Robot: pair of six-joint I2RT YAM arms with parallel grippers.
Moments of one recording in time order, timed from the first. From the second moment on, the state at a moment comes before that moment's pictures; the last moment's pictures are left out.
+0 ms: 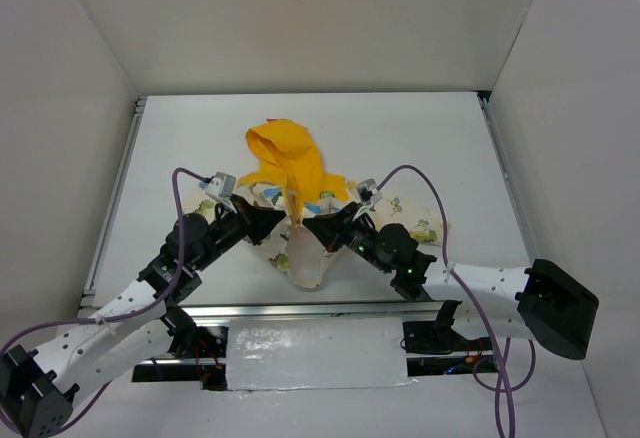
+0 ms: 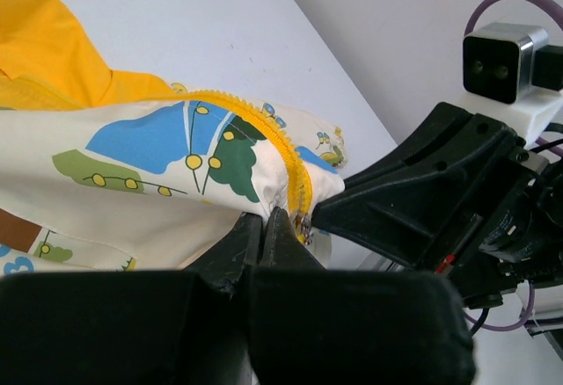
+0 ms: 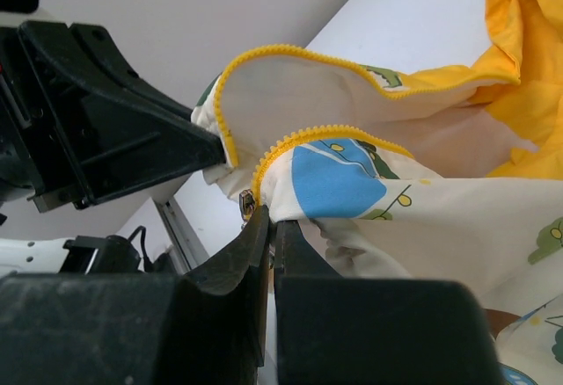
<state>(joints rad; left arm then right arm) -0.66 0.70 0.45 0.22 0.08 -0.62 0.98 1.13 0.38 0.84 0.12 0.60</state>
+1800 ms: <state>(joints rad) -0.65 0.78 0.39 0.34 0.23 -0.64 0.83 1.19 0.47 0.73 -0.13 0.60</state>
